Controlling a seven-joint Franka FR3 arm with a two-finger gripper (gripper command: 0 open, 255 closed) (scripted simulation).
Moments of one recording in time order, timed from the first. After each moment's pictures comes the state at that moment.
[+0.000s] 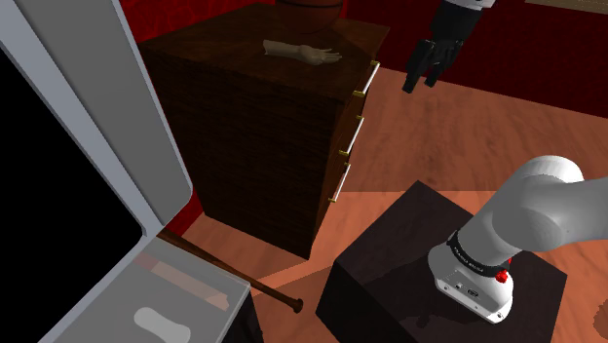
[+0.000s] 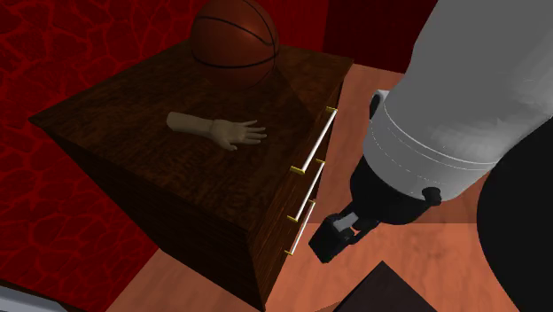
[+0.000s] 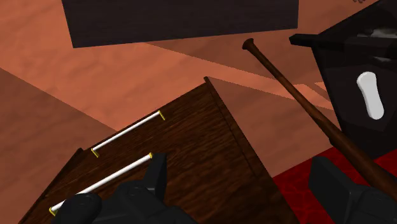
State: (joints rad) arm -0.01 -0.83 -0.04 -2.38 0.07 1.61 0.07
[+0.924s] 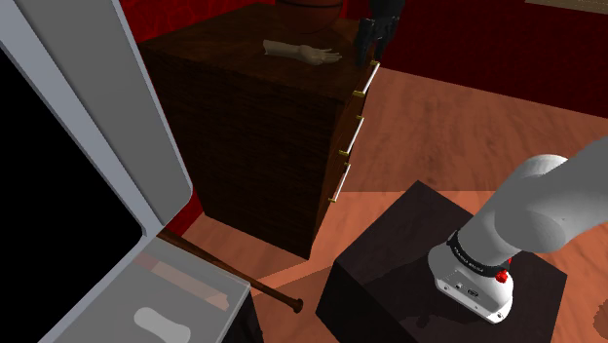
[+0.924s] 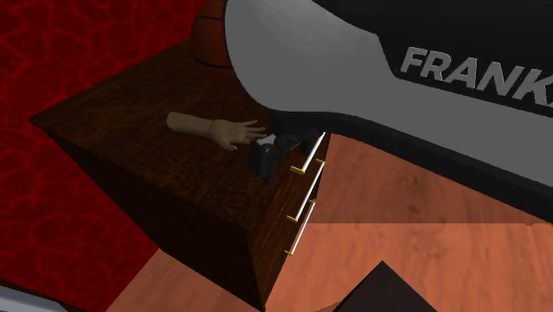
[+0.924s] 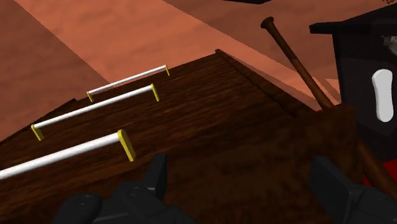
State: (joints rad) arm 0.04 -0.33 -0.08 -2.00 0.03 1.71 -0.12
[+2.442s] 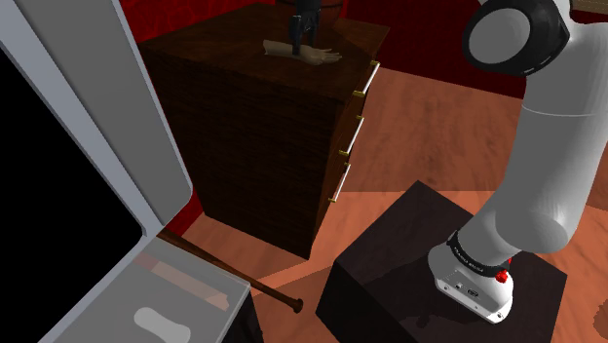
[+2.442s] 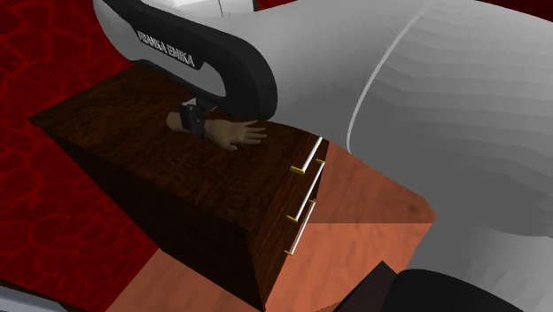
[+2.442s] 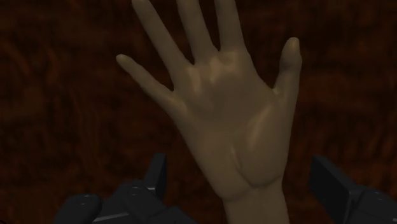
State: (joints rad) arm 0.07 0.41 -0.06 -1.16 0.01 1.60 -0.32
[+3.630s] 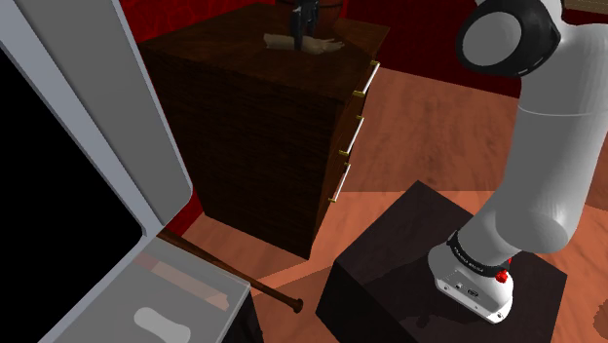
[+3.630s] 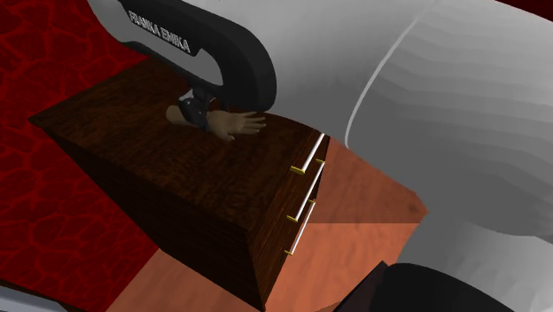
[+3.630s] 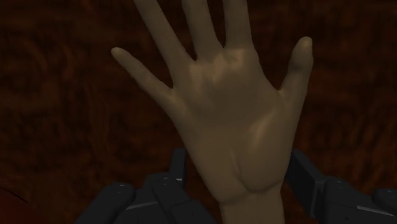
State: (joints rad) arm 0.07 0.43 -0.06 -1.07 0.01 1.53 -0.32
